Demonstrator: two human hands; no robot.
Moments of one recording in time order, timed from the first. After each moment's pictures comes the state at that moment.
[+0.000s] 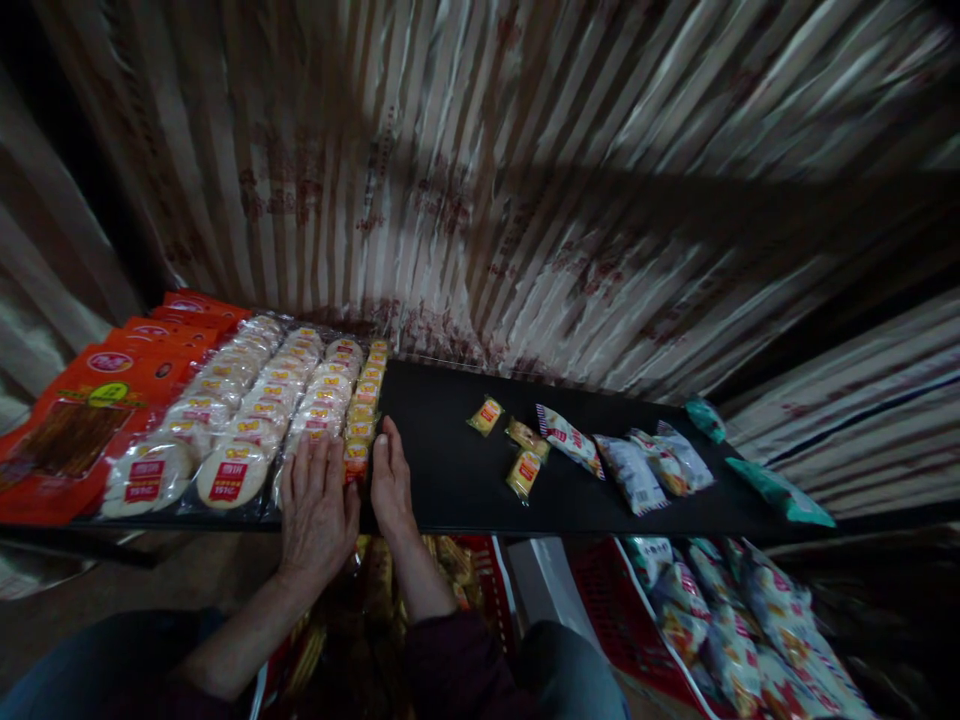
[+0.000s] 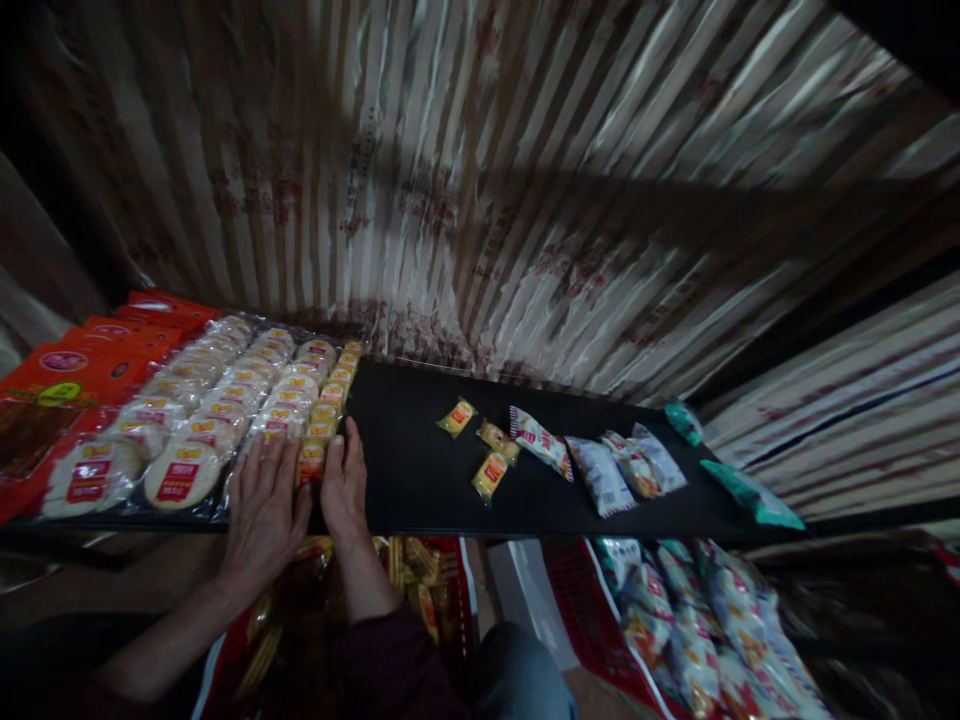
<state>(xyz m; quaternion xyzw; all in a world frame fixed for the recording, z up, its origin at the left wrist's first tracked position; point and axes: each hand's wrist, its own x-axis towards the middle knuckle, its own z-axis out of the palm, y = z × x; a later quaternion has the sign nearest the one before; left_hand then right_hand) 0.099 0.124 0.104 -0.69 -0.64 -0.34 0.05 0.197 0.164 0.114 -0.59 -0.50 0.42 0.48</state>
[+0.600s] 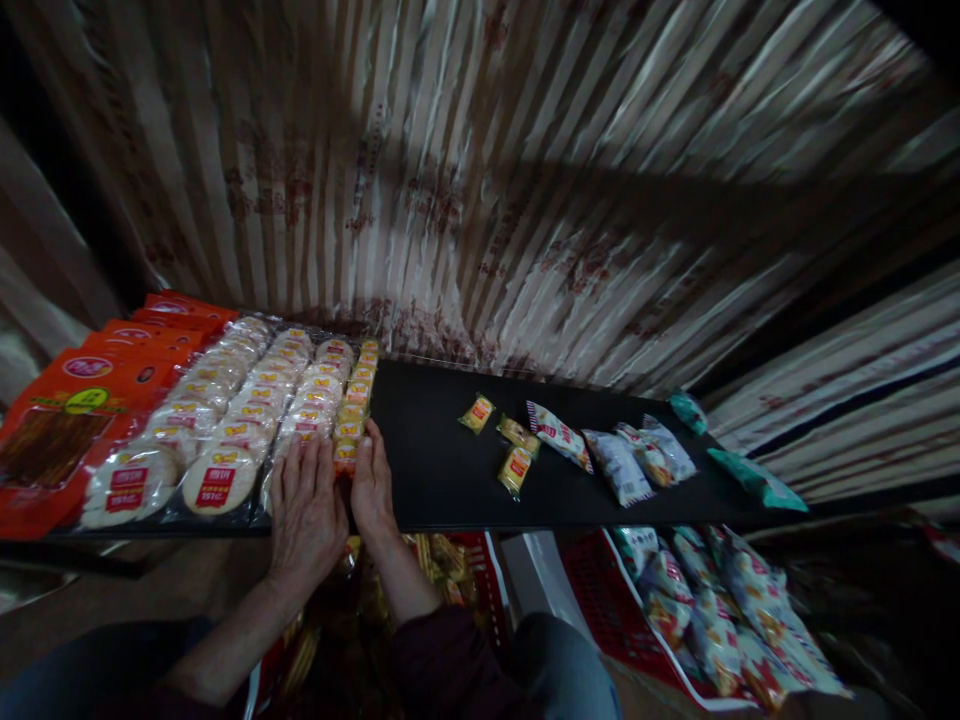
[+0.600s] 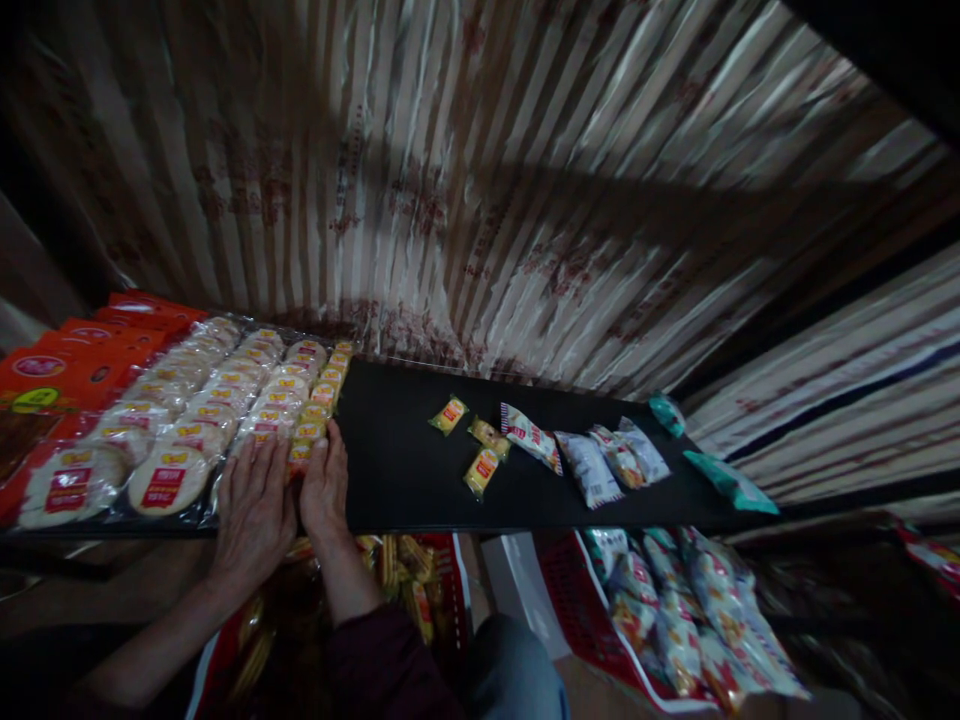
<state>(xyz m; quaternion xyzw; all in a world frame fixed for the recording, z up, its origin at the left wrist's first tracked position) 0.096 0.125 0.098 -0.70 -0.63 -0.35 0.05 0.184 0.162 0.109 -0.58 -0.51 0.40 0.50</state>
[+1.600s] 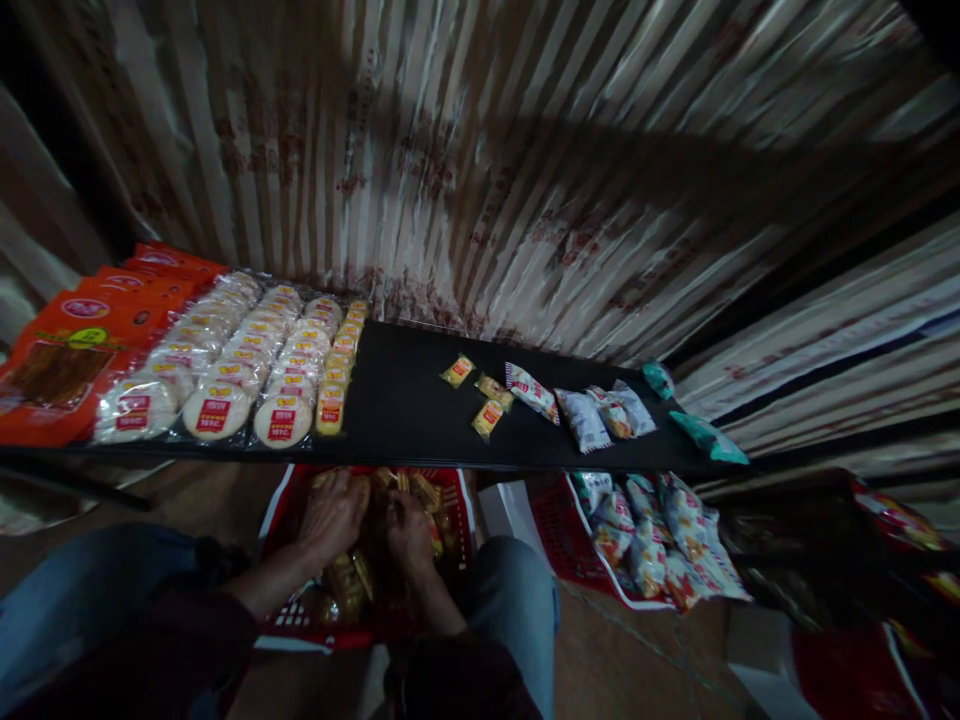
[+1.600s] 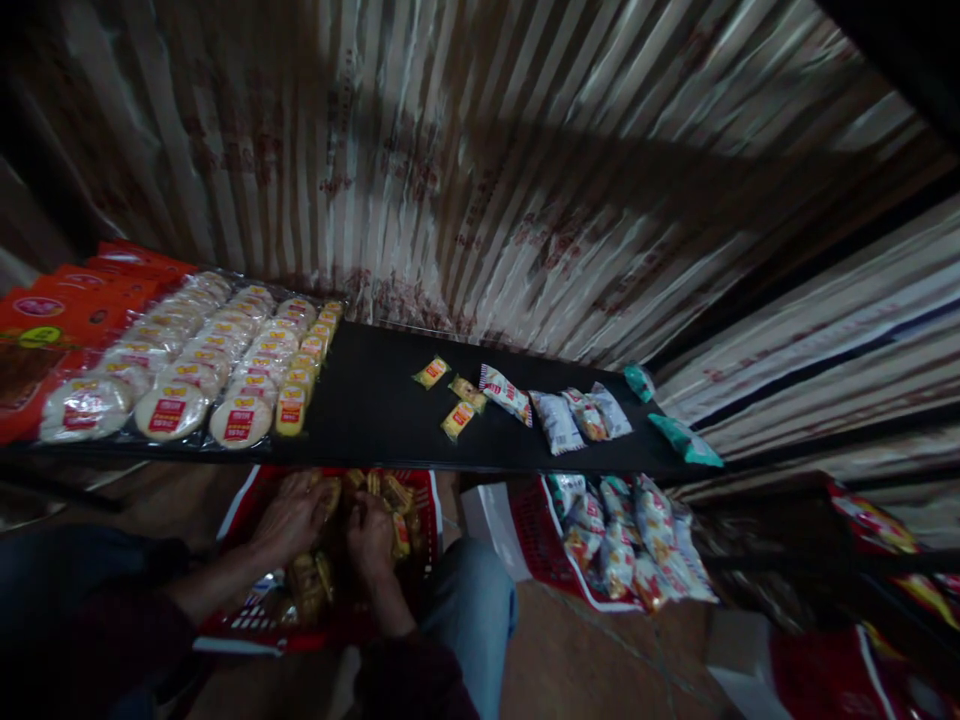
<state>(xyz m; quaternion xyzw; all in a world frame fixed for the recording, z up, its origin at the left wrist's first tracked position) 0.140 0.058 0.046 -0.77 -0.58 -0.14 -0.21 0.290 0.034 0.016 -0.71 -0.58 0.26 0.30</state>
